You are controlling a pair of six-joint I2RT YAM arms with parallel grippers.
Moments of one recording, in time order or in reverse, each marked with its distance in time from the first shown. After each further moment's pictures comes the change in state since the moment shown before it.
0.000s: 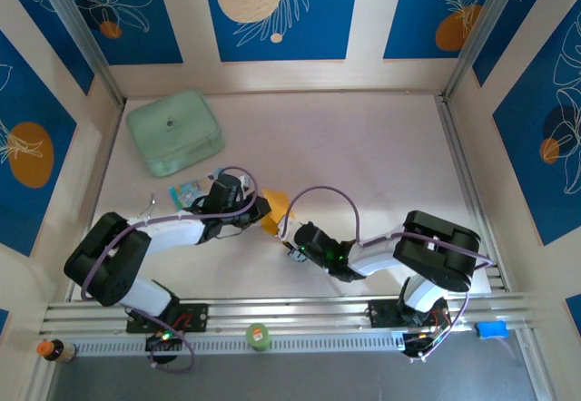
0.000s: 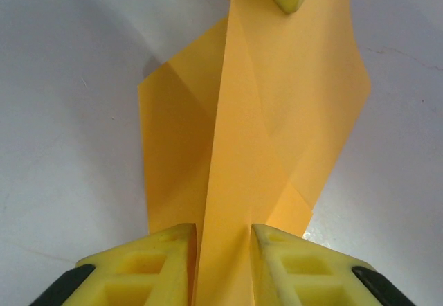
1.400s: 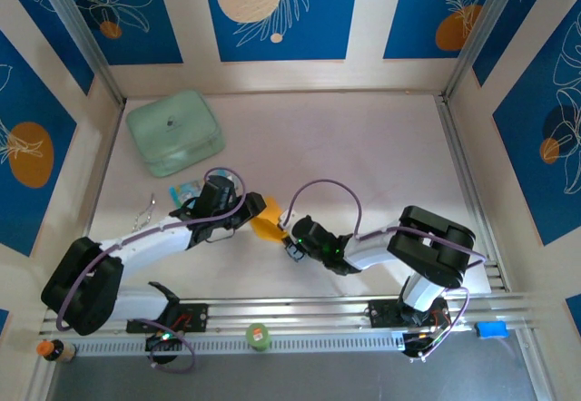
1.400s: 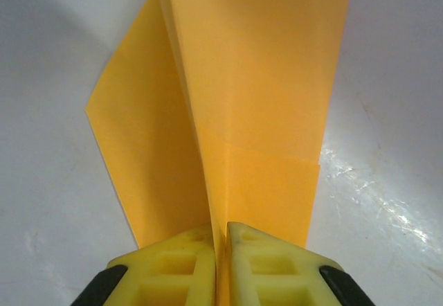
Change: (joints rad) left arm -0.002 -0.192 0.000 -0.249 -0.138 0.007; right arm -0.054 0.042 0.052 -0.065 -0.158 0.247
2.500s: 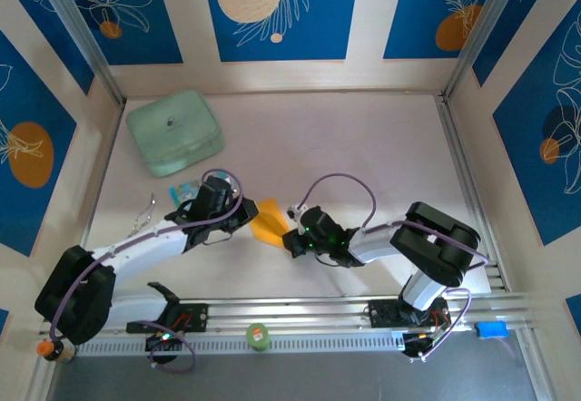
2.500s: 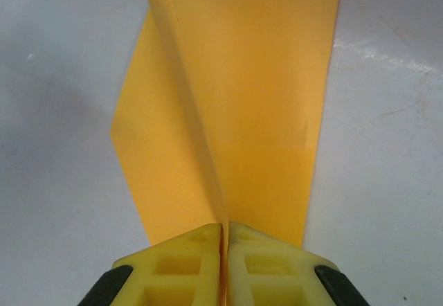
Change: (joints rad) left arm 0.000 -0.050 -0.021 -0.018 0.025 -0.004; right arm -0.105 -0.013 -0.013 0.015 -0.280 0.389
